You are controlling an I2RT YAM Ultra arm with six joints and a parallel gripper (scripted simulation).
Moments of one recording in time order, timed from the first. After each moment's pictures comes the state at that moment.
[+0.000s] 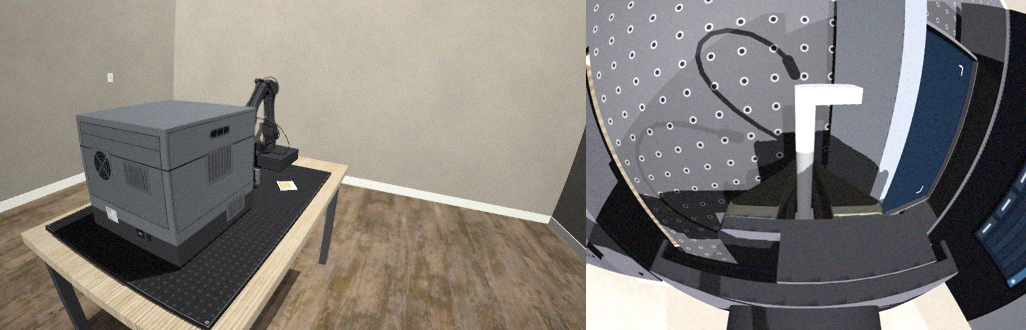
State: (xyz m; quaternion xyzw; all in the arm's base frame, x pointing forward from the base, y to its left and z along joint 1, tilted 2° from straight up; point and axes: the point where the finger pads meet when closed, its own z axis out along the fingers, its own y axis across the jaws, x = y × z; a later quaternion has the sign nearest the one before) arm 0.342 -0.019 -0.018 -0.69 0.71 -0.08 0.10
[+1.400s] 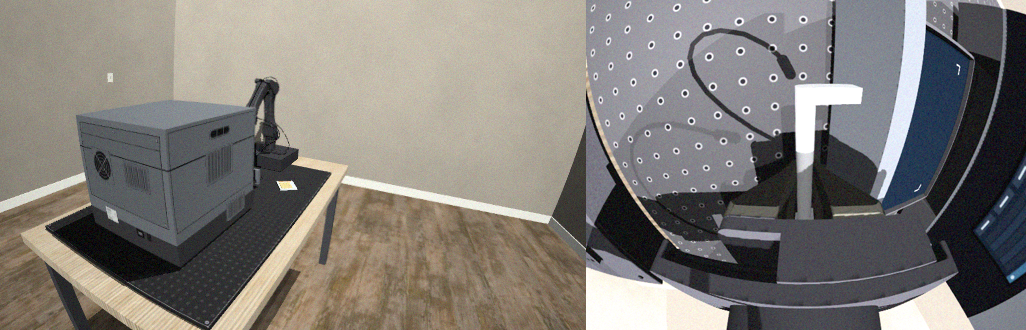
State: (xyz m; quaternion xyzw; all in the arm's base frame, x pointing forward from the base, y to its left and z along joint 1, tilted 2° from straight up) arm 0.342 -0.019 -0.018 -0.69 0.71 -0.09 0.10
